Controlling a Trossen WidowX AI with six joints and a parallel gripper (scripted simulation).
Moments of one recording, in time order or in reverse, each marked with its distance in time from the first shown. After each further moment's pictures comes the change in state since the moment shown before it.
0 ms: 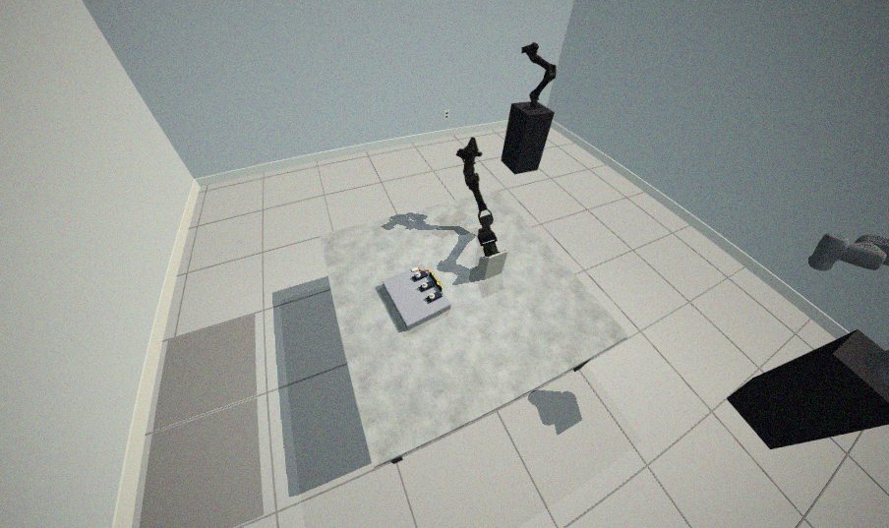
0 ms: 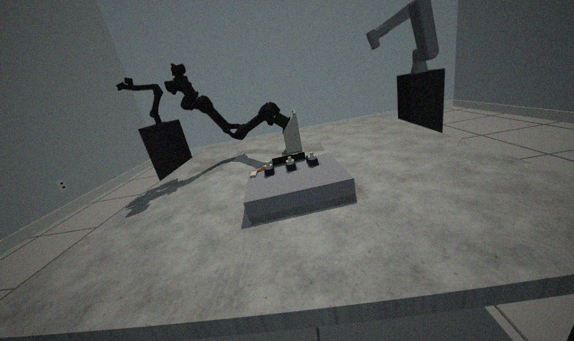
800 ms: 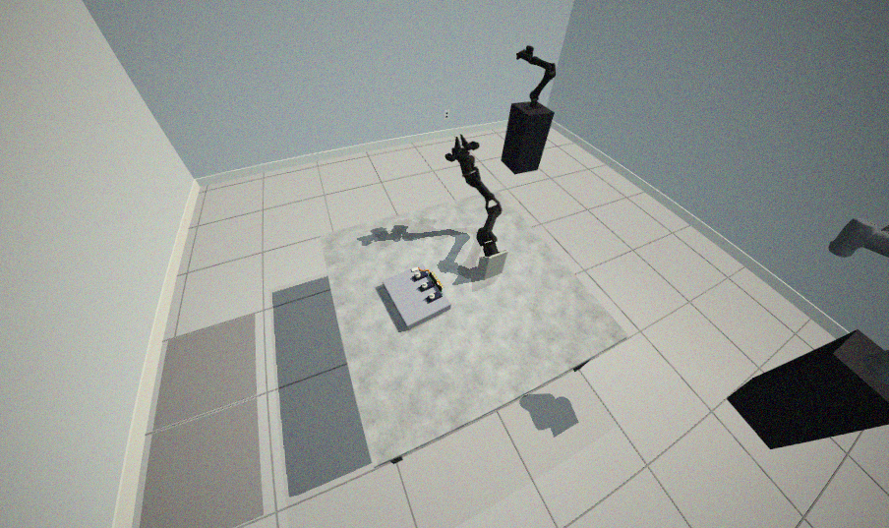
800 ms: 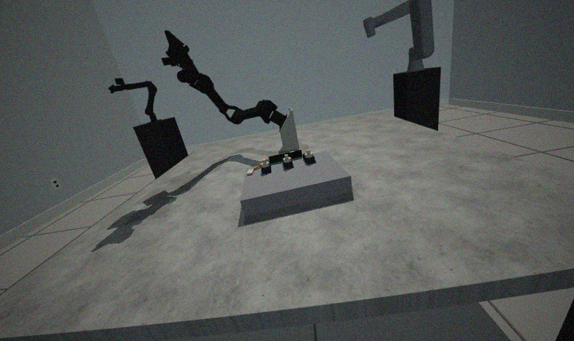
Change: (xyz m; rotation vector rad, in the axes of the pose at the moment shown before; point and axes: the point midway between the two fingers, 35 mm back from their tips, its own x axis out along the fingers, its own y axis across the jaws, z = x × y) arm -0.010 -0.187 -0.023 -0.466 -0.006 -0.546
